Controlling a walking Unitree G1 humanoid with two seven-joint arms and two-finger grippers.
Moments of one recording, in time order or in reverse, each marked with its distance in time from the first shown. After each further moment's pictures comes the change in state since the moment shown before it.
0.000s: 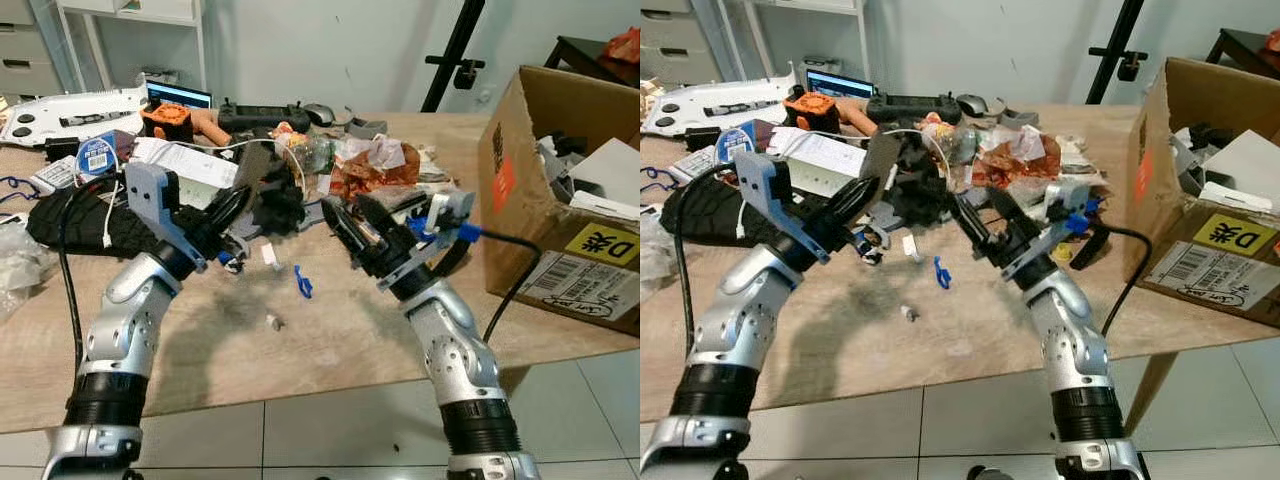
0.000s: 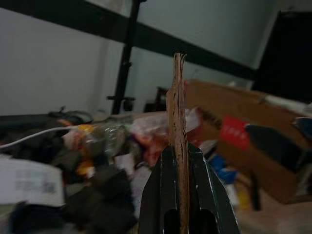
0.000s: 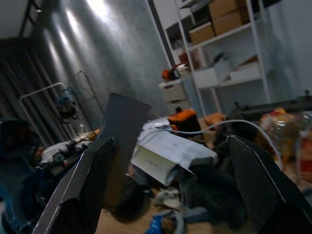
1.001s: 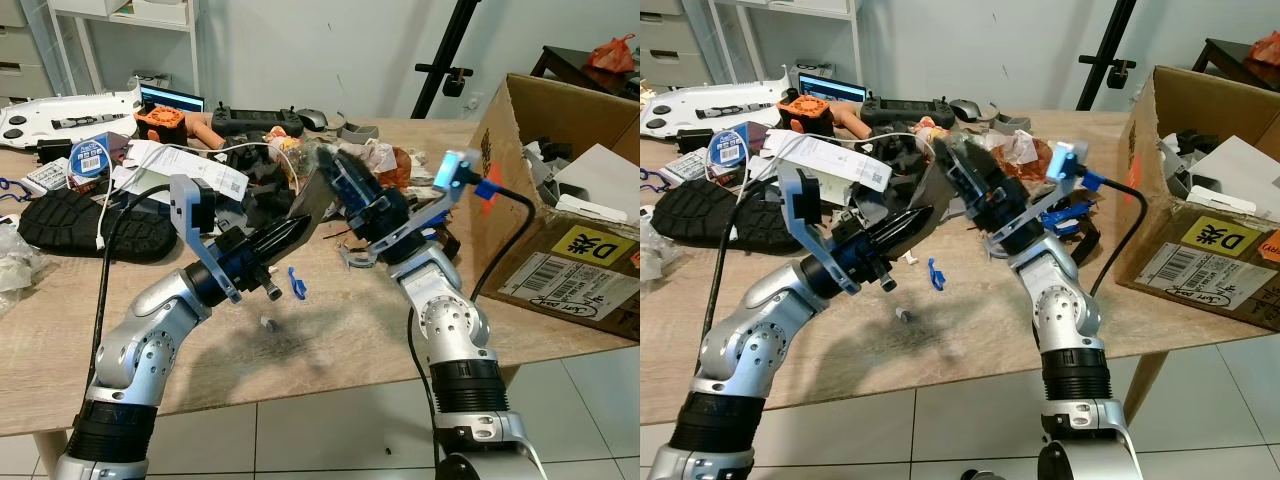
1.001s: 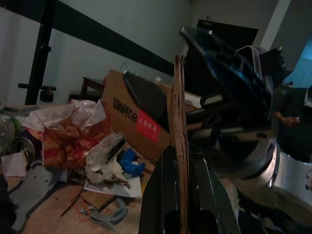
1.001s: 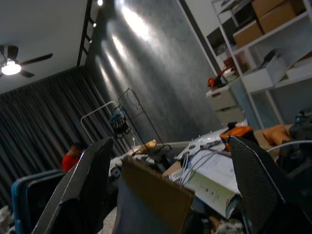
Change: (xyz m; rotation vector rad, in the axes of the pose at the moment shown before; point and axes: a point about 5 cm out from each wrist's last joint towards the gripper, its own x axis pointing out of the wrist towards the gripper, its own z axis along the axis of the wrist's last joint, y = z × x) left arm 0.006 -0.049 -0.004 -0.202 0.044 -0.263; right arm 0.032 0.010 0.013 0.240 -0.035 0.148
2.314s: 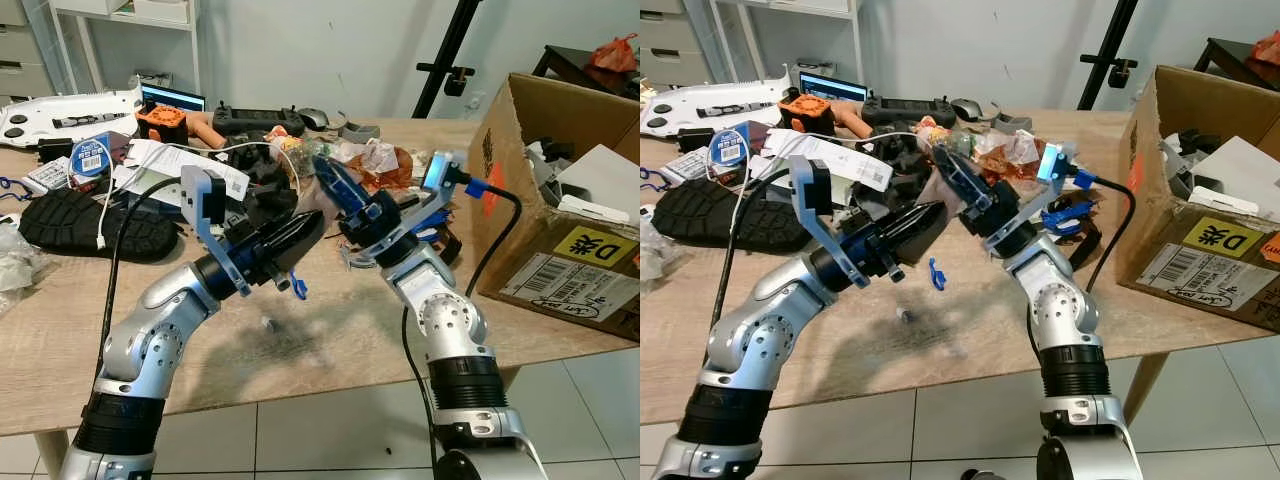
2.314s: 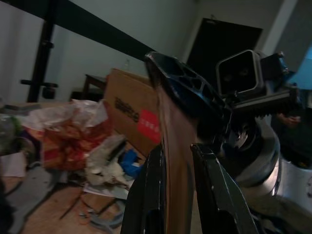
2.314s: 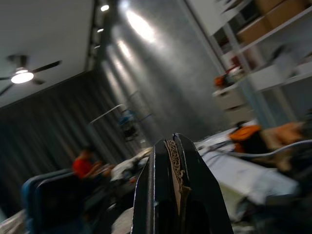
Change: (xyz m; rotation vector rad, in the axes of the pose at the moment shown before) left arm 0.009 0.002 0.002 -0.006 0.009 0.027; right arm 0.001 -0.007 0.007 0.041 -0.032 -0.010
